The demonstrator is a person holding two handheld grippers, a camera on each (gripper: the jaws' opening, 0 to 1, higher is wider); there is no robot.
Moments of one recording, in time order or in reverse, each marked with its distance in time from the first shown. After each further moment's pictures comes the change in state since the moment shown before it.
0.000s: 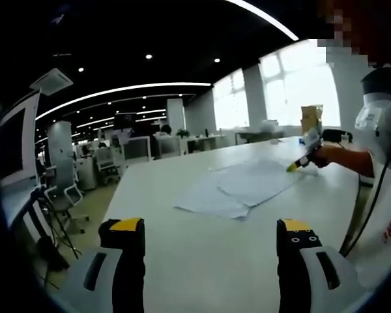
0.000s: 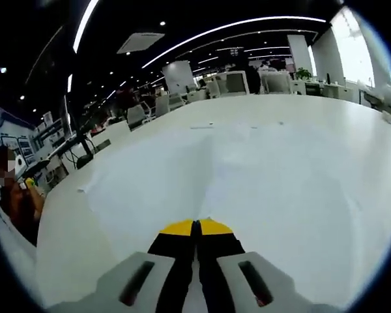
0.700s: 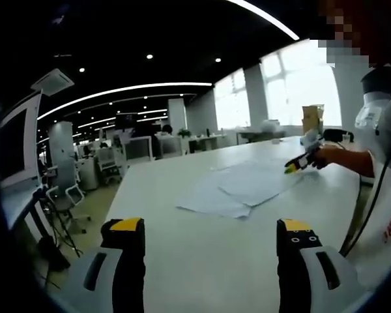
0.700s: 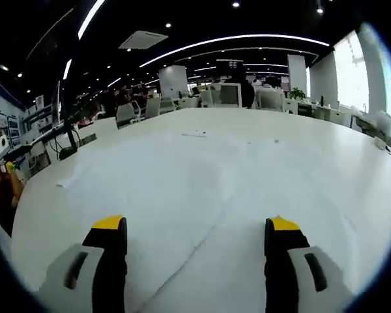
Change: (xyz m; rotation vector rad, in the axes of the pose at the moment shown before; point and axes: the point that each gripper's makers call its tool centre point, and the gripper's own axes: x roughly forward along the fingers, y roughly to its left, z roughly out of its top) left arm -0.003 0.002 0.000 0.000 0.000 0.012; right arm 0.025 0.000 0.010 -0.137 -0.045 -0.136
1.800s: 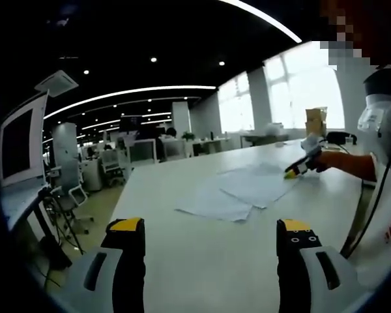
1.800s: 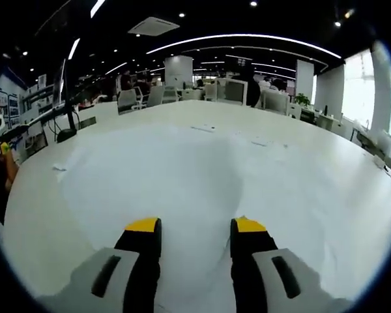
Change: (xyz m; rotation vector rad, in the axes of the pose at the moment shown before) left arm -0.009 0.007 0.001 -0.005 -0.025 0.028; right arm 0.009 0.004 -0.005 -0.081 0.049 -0.035
